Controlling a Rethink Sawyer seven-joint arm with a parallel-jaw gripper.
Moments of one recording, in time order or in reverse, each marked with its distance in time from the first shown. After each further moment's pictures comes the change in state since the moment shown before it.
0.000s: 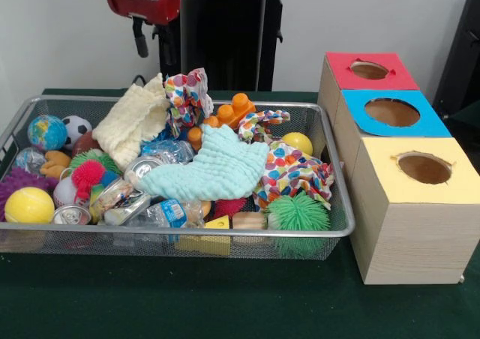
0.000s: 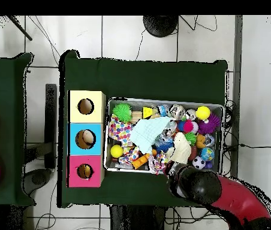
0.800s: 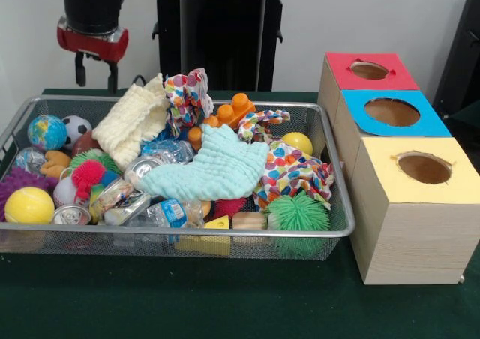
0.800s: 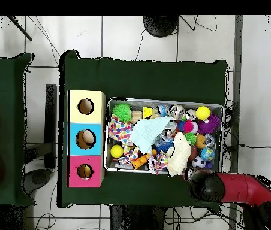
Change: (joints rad) arm -0.054 0.157 -0.017 -0.173 -0.419 -0.007 0.000
